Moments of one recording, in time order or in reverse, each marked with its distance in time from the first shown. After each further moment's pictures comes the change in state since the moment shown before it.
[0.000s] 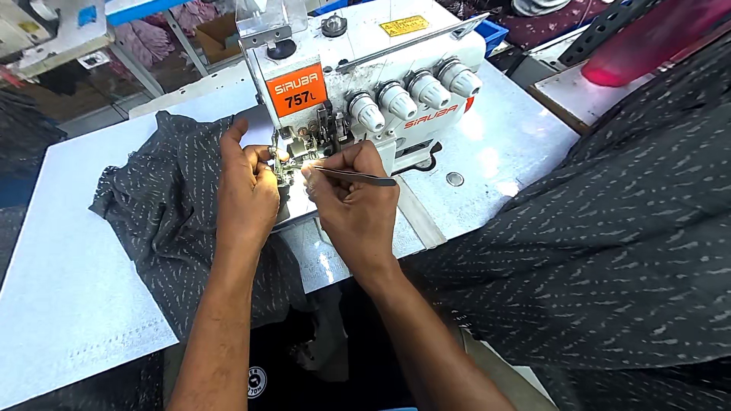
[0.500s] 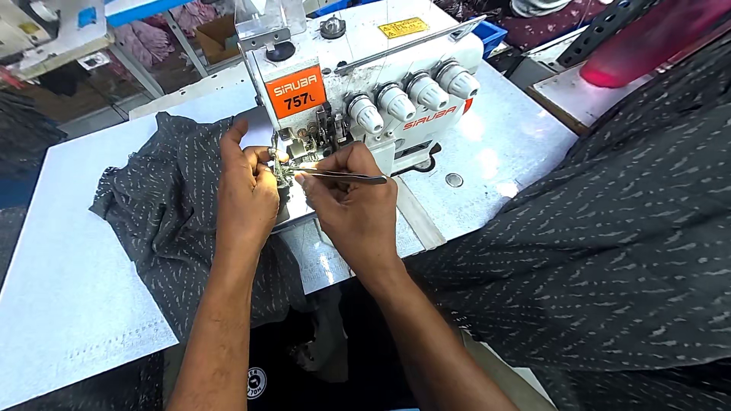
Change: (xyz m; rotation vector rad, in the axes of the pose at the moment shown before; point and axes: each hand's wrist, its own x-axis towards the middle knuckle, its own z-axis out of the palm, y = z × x) left_hand 0.000 0.000 0.000 0.007 0.002 -0.009; right_hand 0.003 -0.005 -0.005 -0.063 -0.072 0.027
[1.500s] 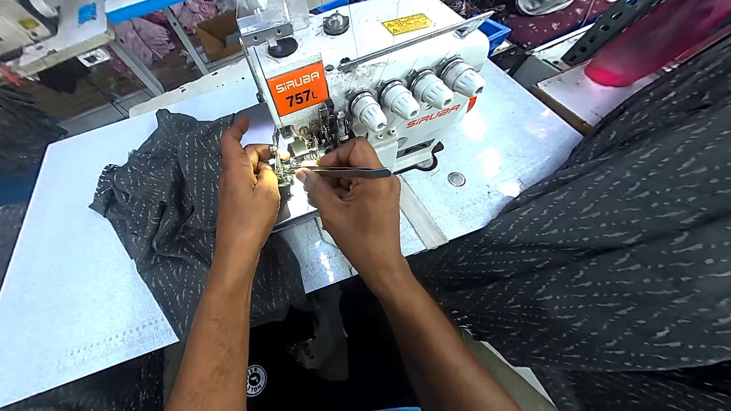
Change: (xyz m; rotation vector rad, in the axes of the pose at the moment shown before) left_hand -0.001 0.000 0.000 -0.014 -0.006 -0.001; right_hand 0.002 -0.002 -0.001 -0.008 -0.021 0.030
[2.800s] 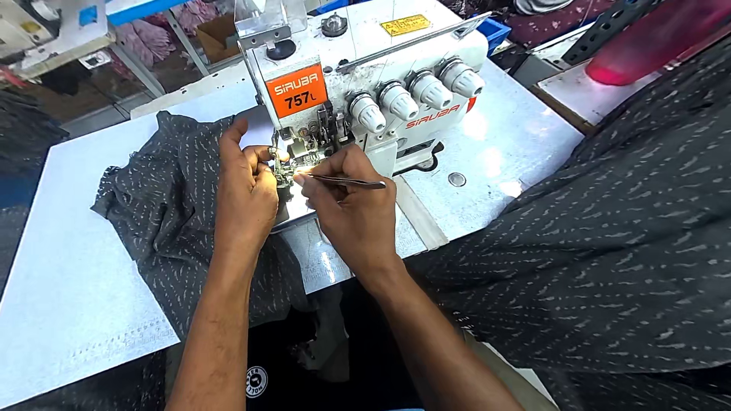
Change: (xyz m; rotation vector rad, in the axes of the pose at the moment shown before) left_hand 0.000 0.000 -0.001 -0.029 -0.011 0.014; right_hand -0.002 0.007 0.004 -0.007 0.002 -0.119
